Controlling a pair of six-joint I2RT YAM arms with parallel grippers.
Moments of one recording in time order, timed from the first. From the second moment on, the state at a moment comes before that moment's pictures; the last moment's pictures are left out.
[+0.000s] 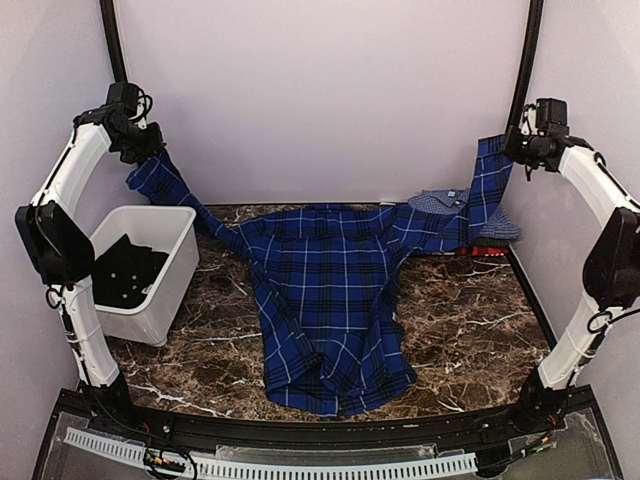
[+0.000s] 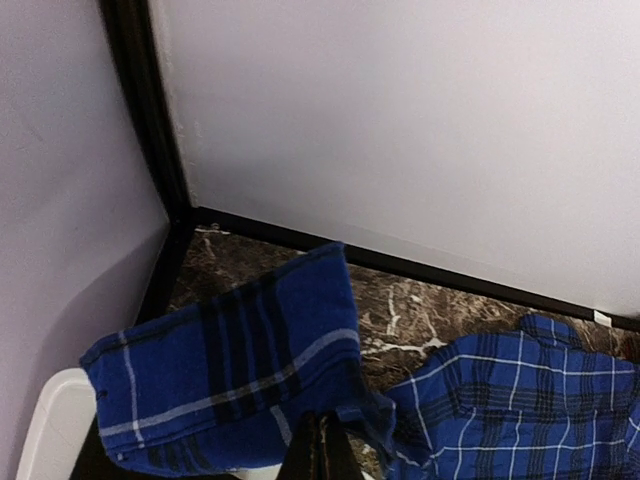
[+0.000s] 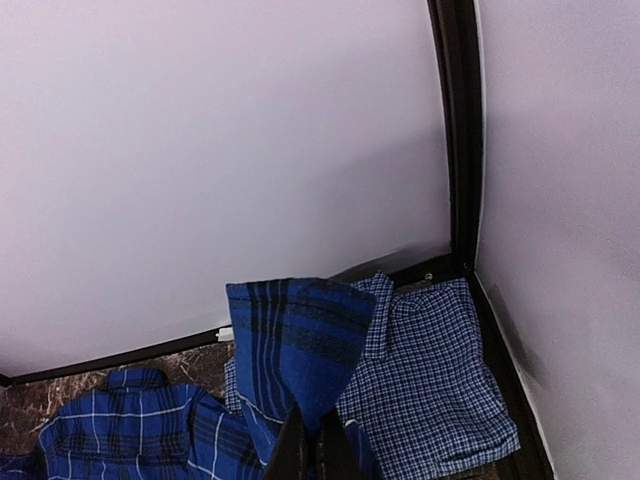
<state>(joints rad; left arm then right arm) 0.03 1.96 2.27 -0.97 -0.05 -0.27 -0.10 1.70 1.75 -0.48 -0.12 0.31</state>
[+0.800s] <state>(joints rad) -0.34 2.02 1.78 -0.78 -0.03 -0.32 0.25 1.73 1.42 -0.46 -0.05 0.28</state>
